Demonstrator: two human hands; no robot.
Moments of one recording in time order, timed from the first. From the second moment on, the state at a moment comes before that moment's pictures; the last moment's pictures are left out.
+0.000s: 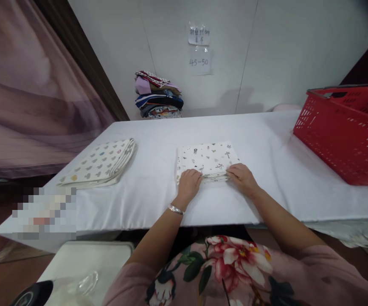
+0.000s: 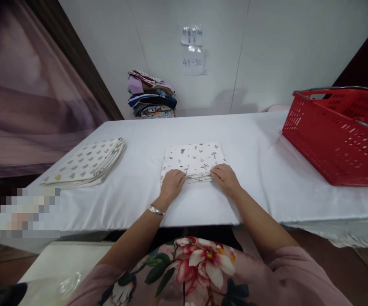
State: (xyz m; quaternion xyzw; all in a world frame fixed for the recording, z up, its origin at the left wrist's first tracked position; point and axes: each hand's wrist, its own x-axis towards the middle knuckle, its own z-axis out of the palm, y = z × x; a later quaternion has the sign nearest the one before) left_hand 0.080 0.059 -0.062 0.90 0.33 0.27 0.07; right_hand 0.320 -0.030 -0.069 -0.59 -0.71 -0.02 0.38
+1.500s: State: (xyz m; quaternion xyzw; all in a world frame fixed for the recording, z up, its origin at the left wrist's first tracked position) left_hand 0.025 0.059 -0.079 0.65 0.56 0.41 0.32; right_hand 0.208 0.033 -0.043 -0.50 -0.80 0.03 0.33
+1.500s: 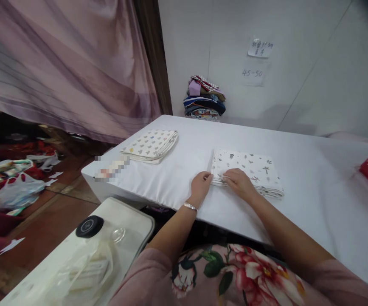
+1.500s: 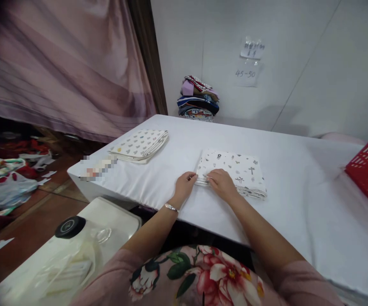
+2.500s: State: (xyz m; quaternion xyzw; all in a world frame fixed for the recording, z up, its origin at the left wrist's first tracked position) left_hand 0.022 0.061 -0.081 0.65 0.54 0.43 0.33; right_hand 0.165 0.049 -0.059 -0.59 -0.75 0.08 0.27
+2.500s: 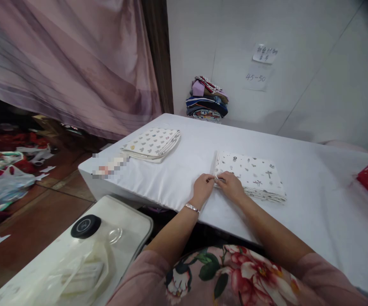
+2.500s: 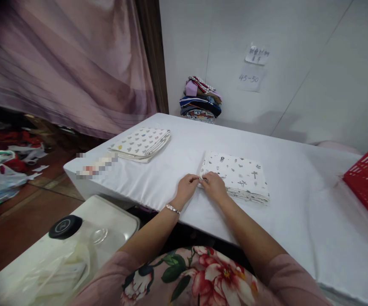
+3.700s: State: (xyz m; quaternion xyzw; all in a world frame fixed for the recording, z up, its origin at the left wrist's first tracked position) left_hand 0.025 0.059 -0.080 0.64 0.52 0.46 0.31; right_hand 0.170 0.042 -0.057 -0.51 -0.82 0.00 0.24
